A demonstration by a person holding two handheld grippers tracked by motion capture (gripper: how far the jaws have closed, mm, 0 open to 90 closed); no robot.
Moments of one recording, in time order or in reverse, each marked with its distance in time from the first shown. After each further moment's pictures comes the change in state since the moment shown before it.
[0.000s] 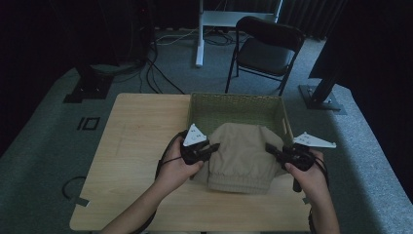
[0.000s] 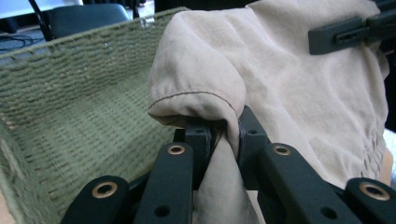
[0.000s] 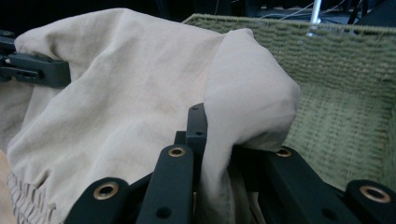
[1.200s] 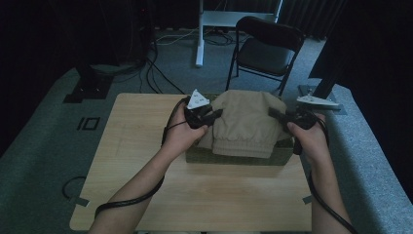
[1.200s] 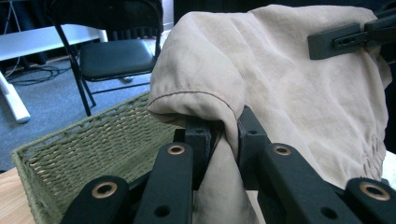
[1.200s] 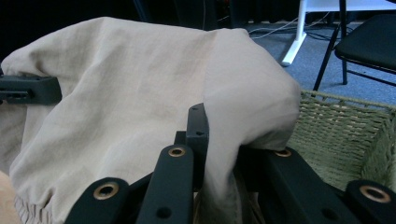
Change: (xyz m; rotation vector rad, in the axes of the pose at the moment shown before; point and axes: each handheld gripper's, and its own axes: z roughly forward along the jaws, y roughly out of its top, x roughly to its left) left arm 0.047 0.064 0.030 -0.086 0.051 0.007; right arm -0.043 0.084 0.031 -0.034 -0.027 0.053
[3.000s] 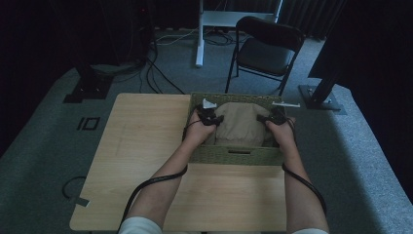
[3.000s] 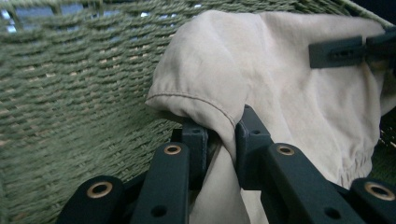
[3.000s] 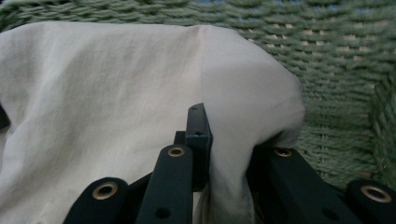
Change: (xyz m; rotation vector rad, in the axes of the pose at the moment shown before) left arm 0.057 -0.083 0.134 0.185 0.075 -0.208; right arm -0.086 -0.070 0.144 0.174 -0.169 0.166
